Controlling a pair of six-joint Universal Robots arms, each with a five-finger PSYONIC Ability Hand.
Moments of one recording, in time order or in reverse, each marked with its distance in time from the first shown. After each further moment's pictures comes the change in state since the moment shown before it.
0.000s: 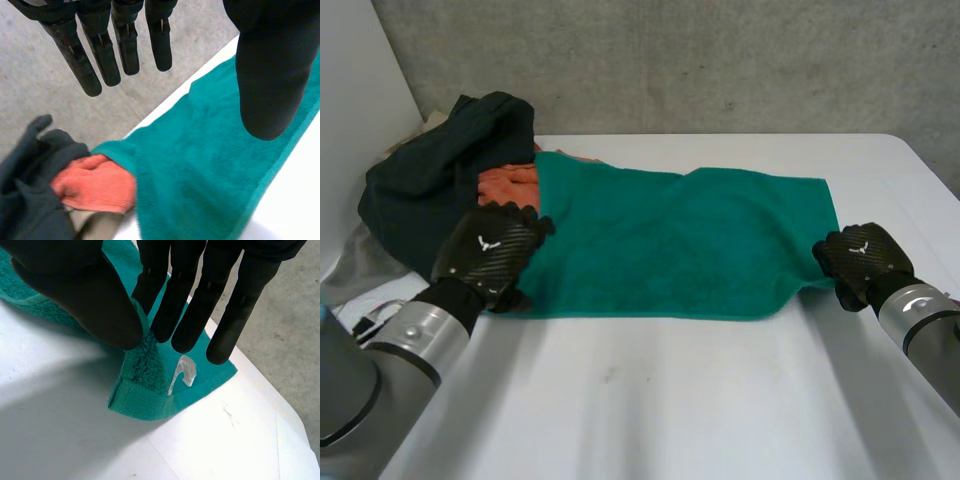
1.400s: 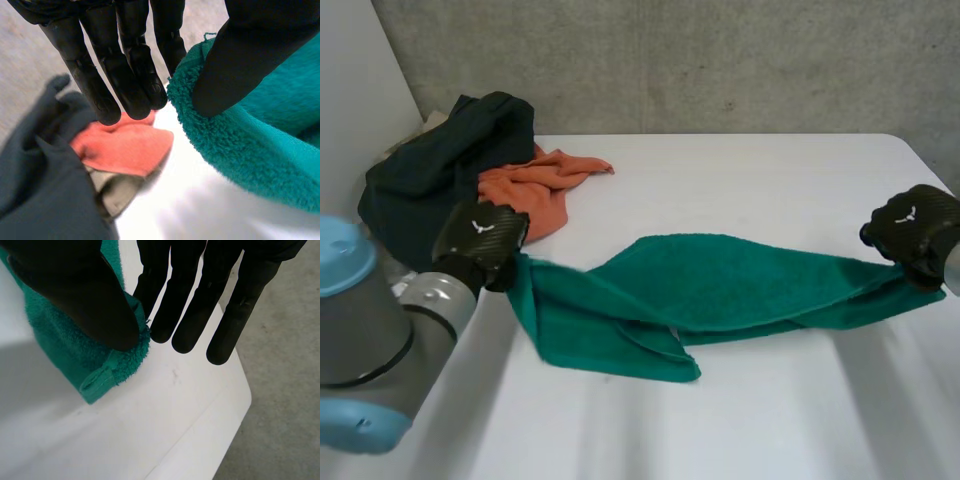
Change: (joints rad) left arm -0.019 -0.173 0.207 -0.098 -0.169 0.012; right arm 0.002 -0.183 -0.285 0.622 0.135 -0.404; left_hand 0.722 0.769 0.761 0.785 0.734; right_hand 0.000 0.000 -0.007 -0.005 -0.024
